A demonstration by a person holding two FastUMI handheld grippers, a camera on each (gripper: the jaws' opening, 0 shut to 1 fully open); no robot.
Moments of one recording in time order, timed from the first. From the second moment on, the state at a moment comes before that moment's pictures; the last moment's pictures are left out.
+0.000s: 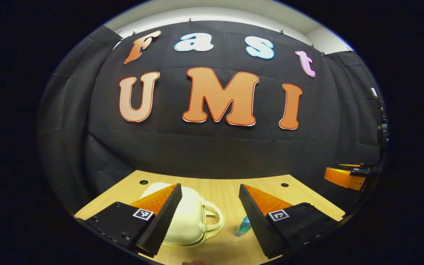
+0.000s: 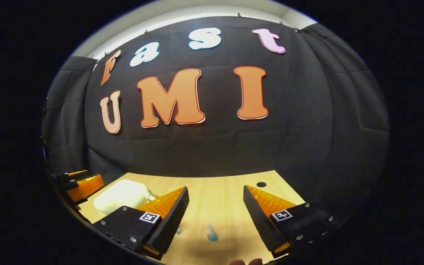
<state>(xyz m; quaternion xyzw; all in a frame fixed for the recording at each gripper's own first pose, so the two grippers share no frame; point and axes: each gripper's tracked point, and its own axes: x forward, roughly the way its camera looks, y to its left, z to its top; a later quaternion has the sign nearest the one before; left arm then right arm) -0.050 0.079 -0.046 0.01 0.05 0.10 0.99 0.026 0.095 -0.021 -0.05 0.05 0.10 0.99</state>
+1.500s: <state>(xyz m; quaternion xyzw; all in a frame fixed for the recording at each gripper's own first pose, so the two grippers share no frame) -0.010 0.092 -0.221 0.36 0.26 0.06 0.89 0.007 0.028 -0.079 -0.09 0.12 0.02 0.99</state>
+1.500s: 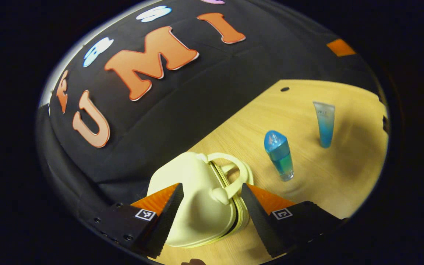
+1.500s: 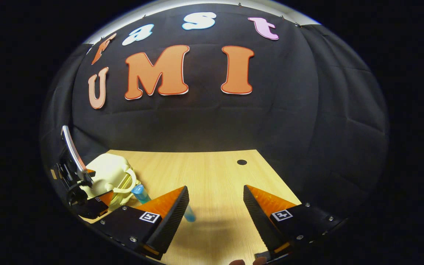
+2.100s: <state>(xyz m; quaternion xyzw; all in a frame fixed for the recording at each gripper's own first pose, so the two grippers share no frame) 0.023 0.086 -0.269 0.52 0.32 0.00 0.79 0.023 -0.021 -0.097 -0.07 0.16 -0.04 0.98</state>
